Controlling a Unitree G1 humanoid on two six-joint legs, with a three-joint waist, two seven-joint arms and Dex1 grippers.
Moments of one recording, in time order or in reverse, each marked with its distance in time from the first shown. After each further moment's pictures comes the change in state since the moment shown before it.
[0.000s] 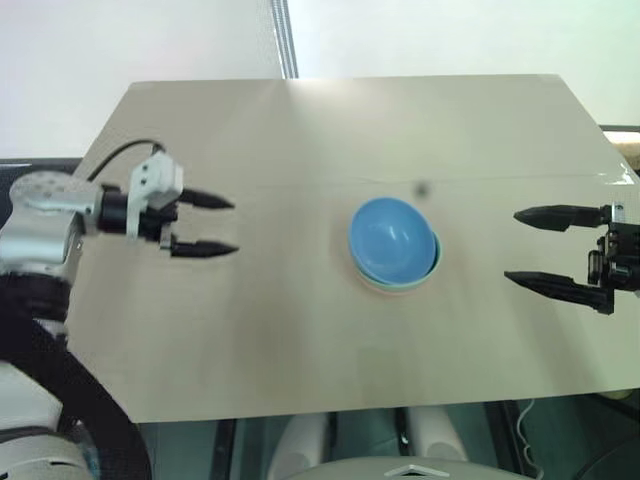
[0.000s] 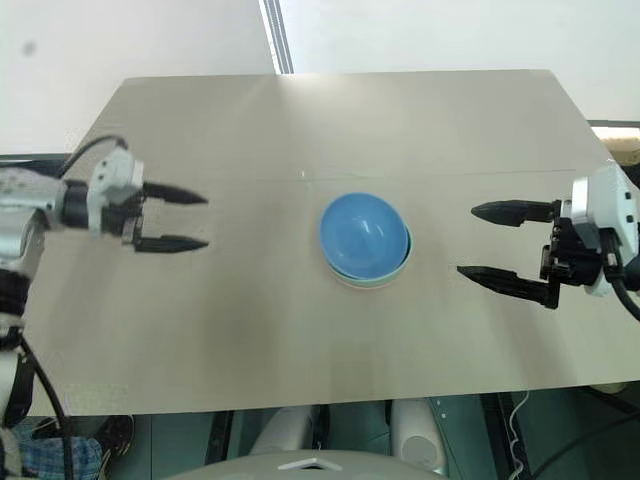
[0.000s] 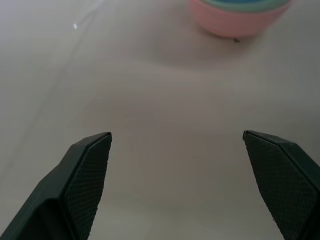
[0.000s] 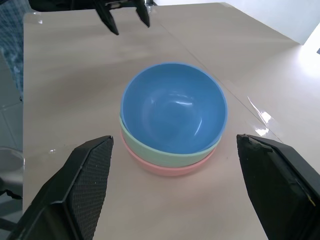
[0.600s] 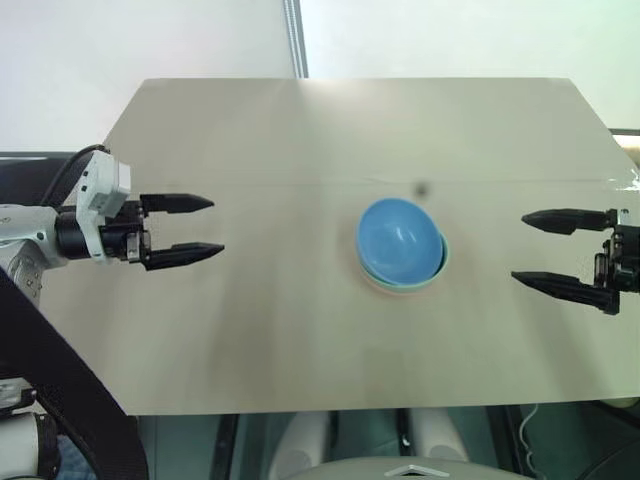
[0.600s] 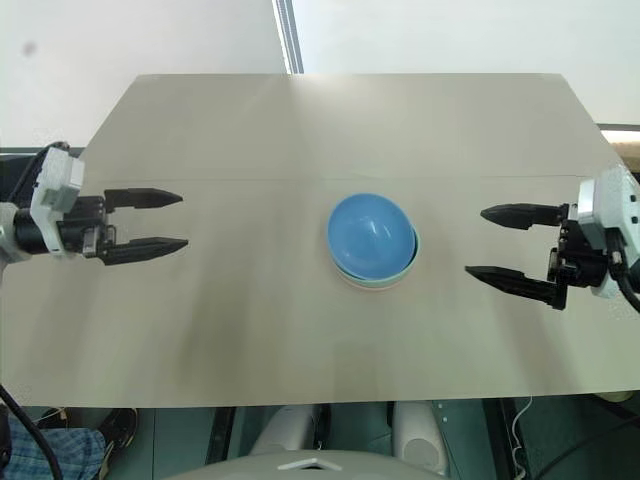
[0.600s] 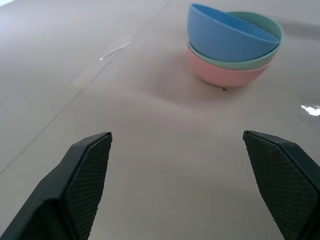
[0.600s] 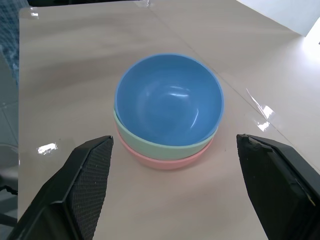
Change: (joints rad) left arm 0.281 0.004 0.309 -0.352 -0.179 0.228 0.090; right arm 0.033 0.000 -0.010 0.034 -0.033 -0.021 0.023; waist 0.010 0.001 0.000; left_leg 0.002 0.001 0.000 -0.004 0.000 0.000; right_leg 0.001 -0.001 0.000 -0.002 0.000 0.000
